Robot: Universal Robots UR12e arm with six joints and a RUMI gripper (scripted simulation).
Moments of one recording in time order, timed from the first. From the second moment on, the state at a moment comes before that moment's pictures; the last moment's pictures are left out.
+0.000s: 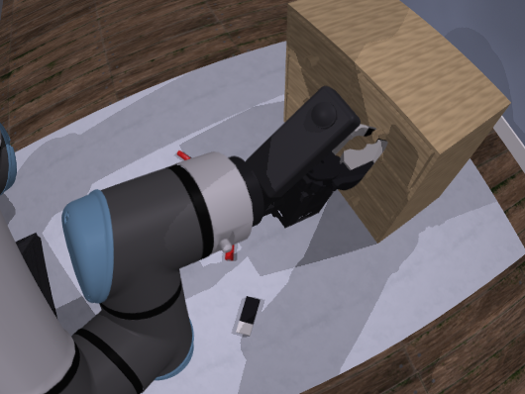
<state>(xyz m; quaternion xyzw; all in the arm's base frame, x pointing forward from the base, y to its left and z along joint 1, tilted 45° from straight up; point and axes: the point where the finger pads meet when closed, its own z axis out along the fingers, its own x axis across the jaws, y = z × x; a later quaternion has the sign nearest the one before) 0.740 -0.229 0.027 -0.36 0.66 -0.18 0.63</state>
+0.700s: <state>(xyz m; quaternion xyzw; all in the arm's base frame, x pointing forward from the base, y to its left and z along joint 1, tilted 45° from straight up) 0.733 -0.229 0.027 -0.36 0.66 -0.18 0.63</state>
